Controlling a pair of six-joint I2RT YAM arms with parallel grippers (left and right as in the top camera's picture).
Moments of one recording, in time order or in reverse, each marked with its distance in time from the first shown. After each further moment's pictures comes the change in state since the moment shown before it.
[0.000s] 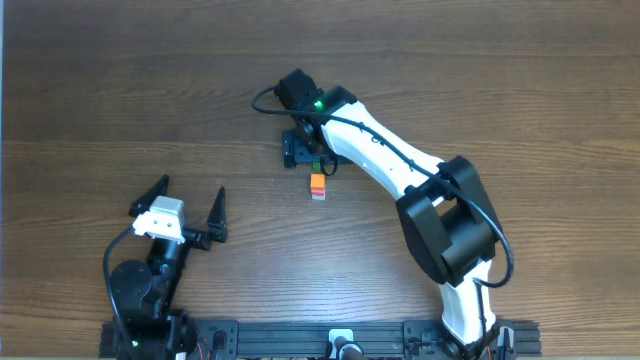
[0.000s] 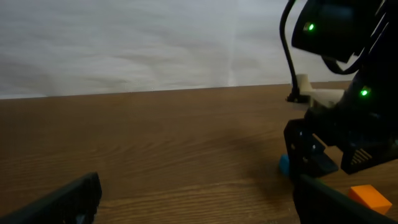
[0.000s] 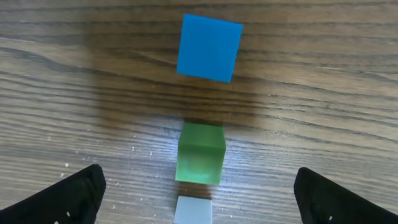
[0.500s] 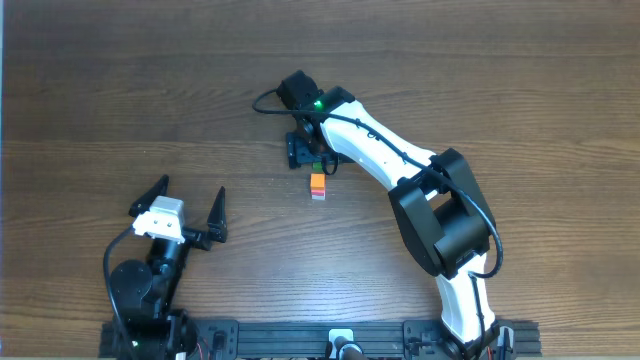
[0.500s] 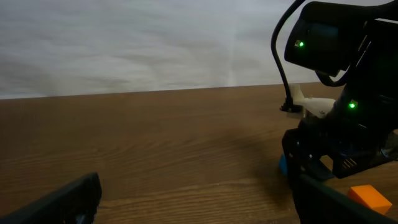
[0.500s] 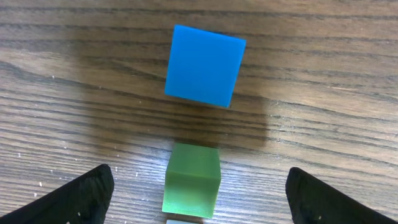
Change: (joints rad) left arm 0.000 0.000 0.000 0.000 0.000 0.000; right arm -0.013 0.039 0.000 0.030 0.000 -0.048
